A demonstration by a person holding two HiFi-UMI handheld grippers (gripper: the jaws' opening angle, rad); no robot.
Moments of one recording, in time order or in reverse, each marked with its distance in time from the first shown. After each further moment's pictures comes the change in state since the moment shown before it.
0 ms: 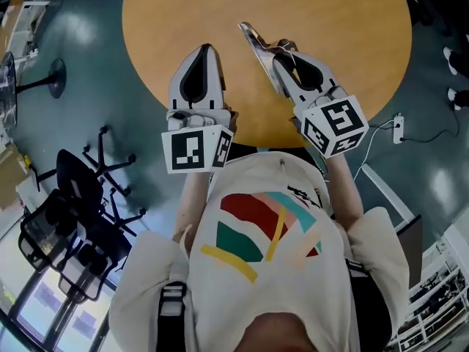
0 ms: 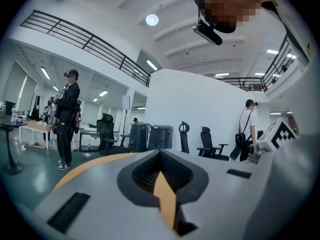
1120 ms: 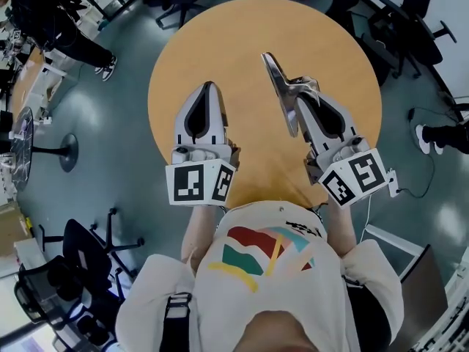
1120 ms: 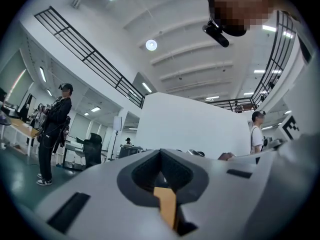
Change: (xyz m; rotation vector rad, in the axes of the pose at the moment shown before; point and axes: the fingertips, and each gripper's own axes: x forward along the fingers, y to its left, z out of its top) left arm 0.024 -0.013 0.147 -0.007 -0.274 -0.131; right arm -0.083 0.012 0.183 -0.108 -0.429 -0.129
